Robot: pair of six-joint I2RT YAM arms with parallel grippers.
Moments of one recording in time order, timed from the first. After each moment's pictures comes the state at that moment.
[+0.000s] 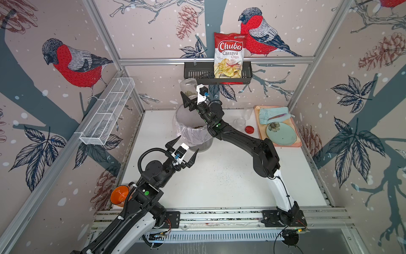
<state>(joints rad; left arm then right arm) -0.58 0.53 0.47 0.16 0.00 0.40 0.85 2.29 2.03 0.71 0.07 -0.01</state>
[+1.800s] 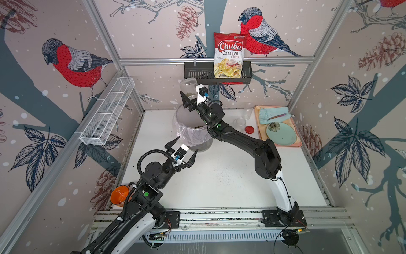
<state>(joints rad) -0.60 0.52 0.45 0.16 -0.03 0.43 0.87 2.28 2.06 0.69 0.10 -0.03</state>
